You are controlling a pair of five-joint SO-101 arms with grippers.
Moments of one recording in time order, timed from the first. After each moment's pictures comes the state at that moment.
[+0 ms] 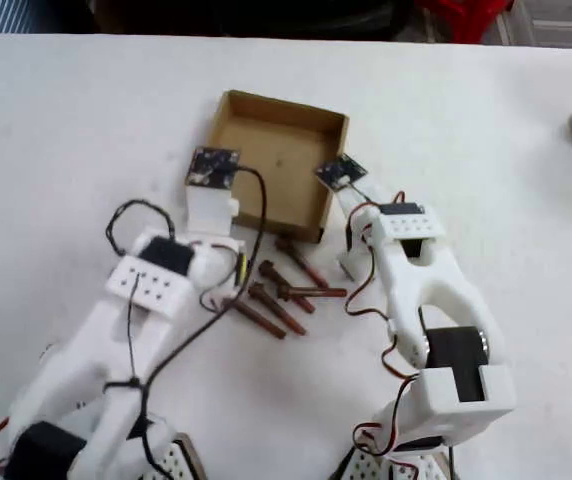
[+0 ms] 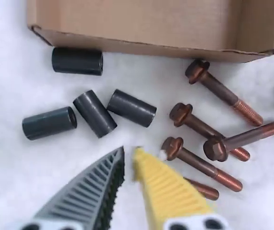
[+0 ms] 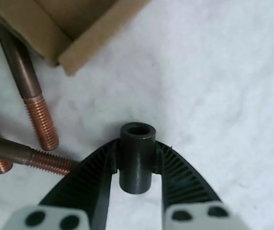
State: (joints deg) left arm 15.5 -25.7 48.3 54.4 14.2; right arm -6.4 6.2 31.6 50.8 33.6
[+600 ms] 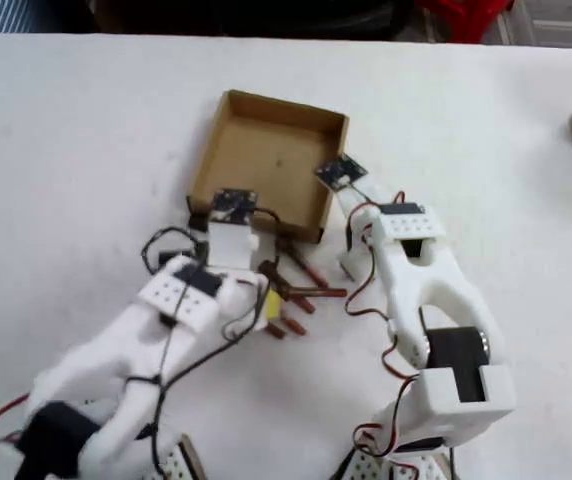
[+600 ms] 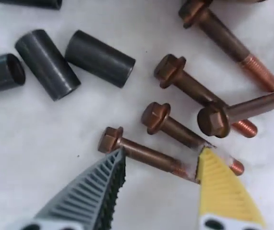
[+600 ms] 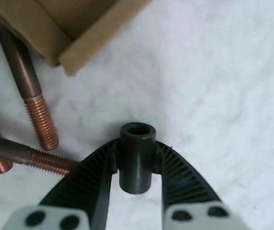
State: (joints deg) left arm 23.1 -16.0 54.0 48.3 22.9; right arm -6.4 6.2 31.6 50.8 33.8
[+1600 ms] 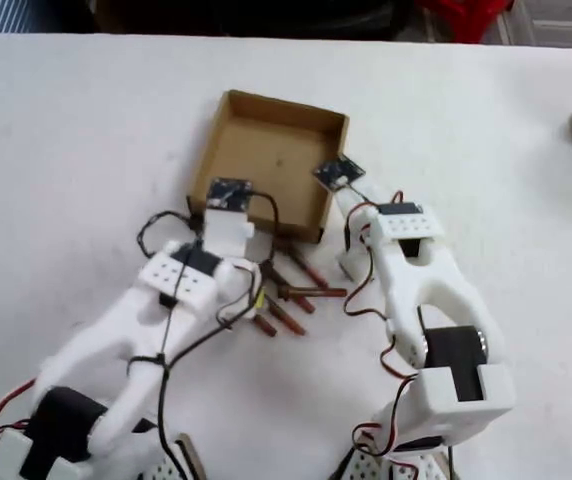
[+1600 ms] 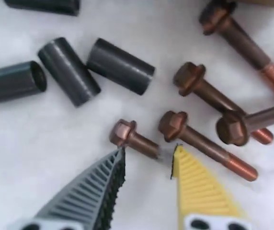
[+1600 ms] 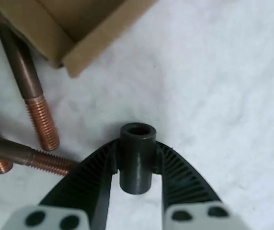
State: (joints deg) left arm 18.5 -14.2 49.4 52.9 19.1; right arm -7.0 6.4 31.4 50.8 33.8
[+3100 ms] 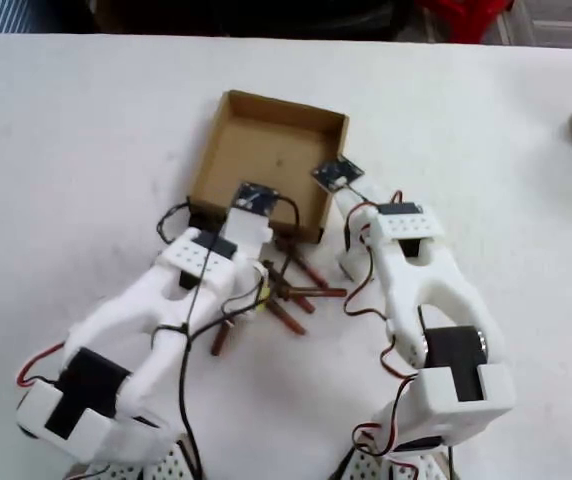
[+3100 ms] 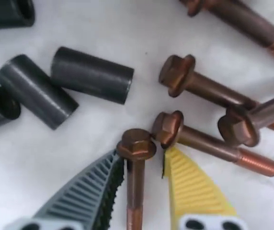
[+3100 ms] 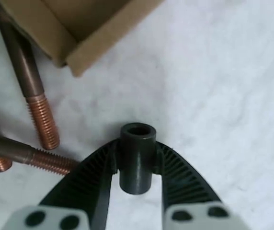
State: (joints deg) left arm 20.4 -1.8 42.5 53.8 10.2; right arm -7.0 6.4 31.4 50.8 34.9
